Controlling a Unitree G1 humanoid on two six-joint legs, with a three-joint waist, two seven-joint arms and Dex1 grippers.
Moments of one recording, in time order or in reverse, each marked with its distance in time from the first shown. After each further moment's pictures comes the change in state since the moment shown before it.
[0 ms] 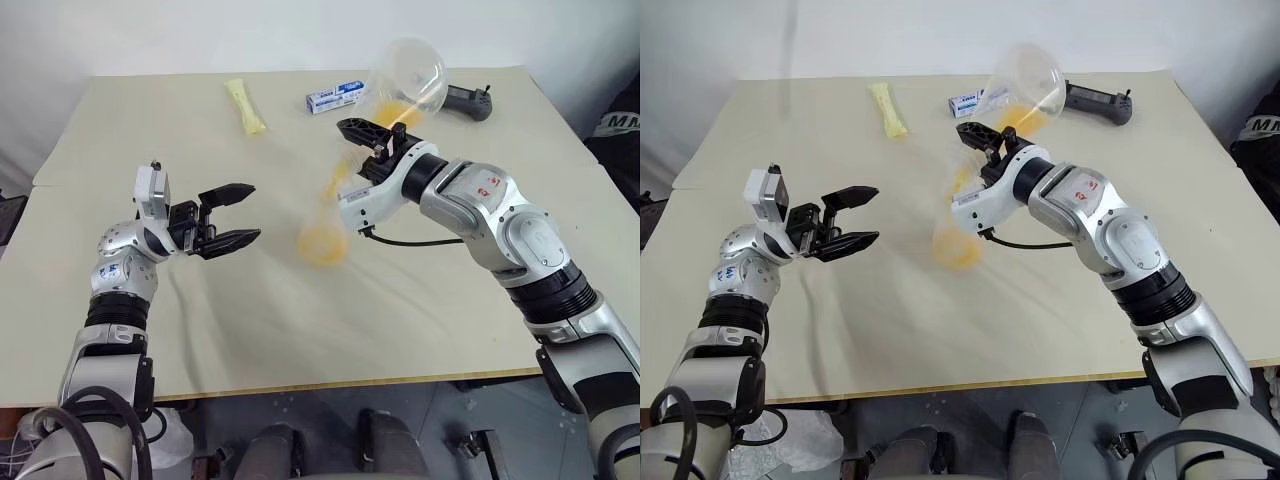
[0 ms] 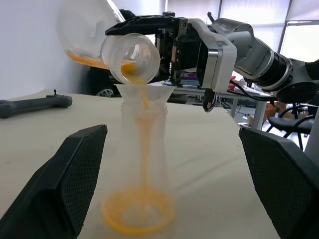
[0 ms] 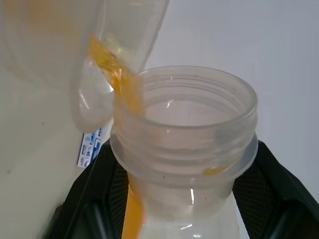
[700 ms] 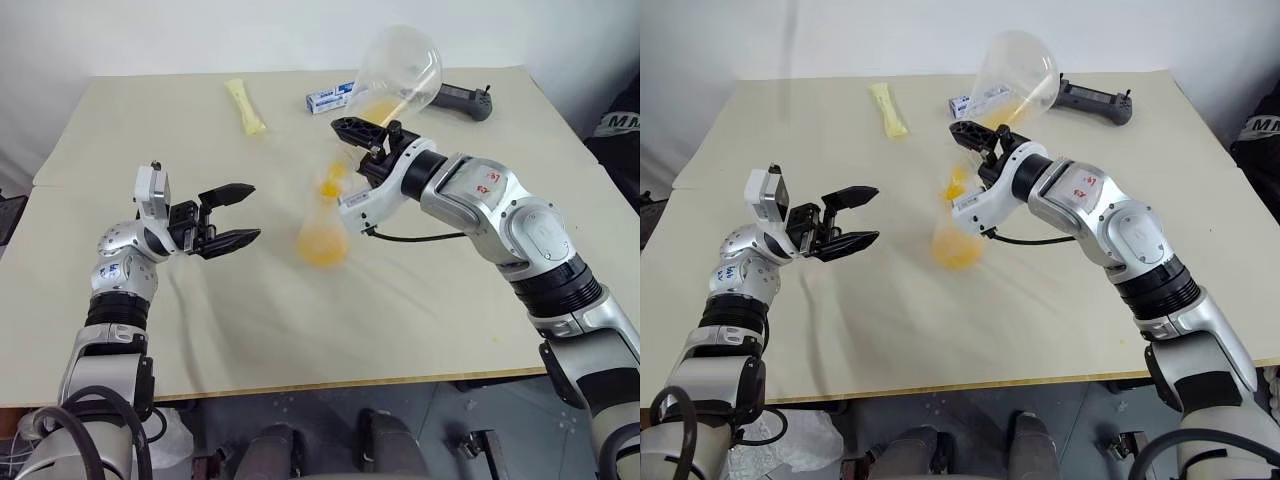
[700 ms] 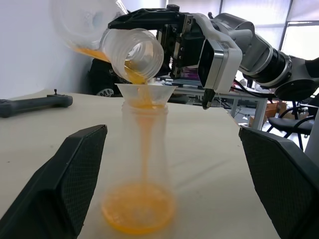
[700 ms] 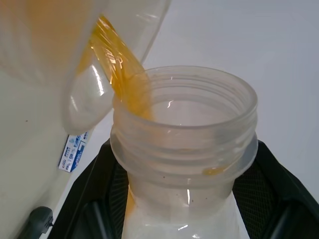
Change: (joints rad) left arm -0.003 0.000 -0.001 0.010 0.000 0.000 0.000; right arm -0.028 -0.014 0.000 0.029 -0.049 -0.098 -0.027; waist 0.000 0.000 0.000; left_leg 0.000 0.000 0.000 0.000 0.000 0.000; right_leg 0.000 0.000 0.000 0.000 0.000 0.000
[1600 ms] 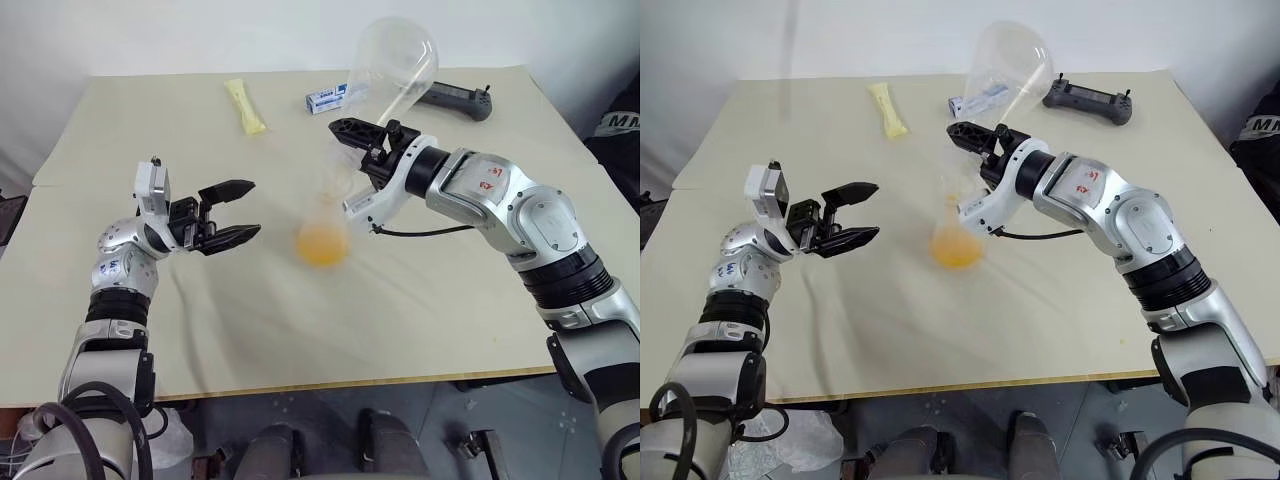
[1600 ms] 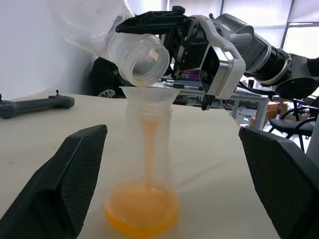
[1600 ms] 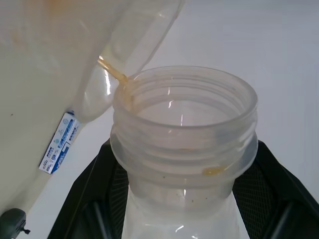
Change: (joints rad) left arm -0.026 0.000 -0.003 0.025 0.001 -0.003 0.000; right arm -0.037 -0.030 0.000 0.049 -0.048 -0.128 -0.068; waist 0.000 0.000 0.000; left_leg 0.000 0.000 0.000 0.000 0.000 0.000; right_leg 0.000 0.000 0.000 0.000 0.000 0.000
